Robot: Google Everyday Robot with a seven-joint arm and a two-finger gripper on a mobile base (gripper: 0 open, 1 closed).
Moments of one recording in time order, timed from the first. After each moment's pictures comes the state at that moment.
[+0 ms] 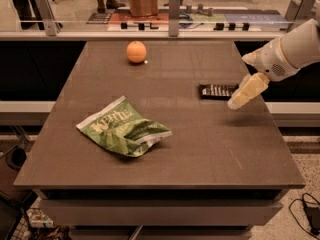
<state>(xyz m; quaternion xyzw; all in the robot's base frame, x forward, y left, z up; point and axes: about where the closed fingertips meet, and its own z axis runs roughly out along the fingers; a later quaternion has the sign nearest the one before) 0.605 -0.220 0.869 -0.52 0.79 0.10 0.31</state>
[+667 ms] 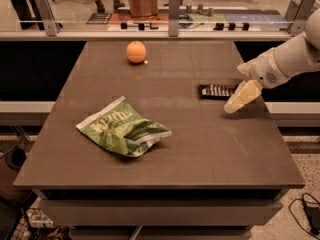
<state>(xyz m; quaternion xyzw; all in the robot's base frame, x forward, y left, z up) 0.624 -0.223 0.831 -0.51 0.79 0.14 0.31</state>
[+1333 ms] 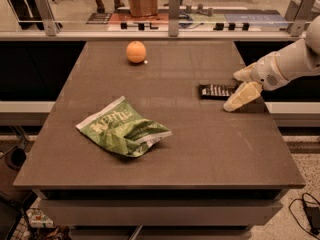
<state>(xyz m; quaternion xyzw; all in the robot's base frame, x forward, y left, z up) 0.635 -0.229 0.815 -0.50 0.79 0.16 0.31</state>
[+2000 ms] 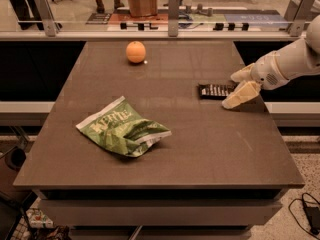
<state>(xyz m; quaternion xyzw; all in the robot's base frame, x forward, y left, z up) 0.635 -0.227 0.814 -0.50 0.79 0.17 0.31</state>
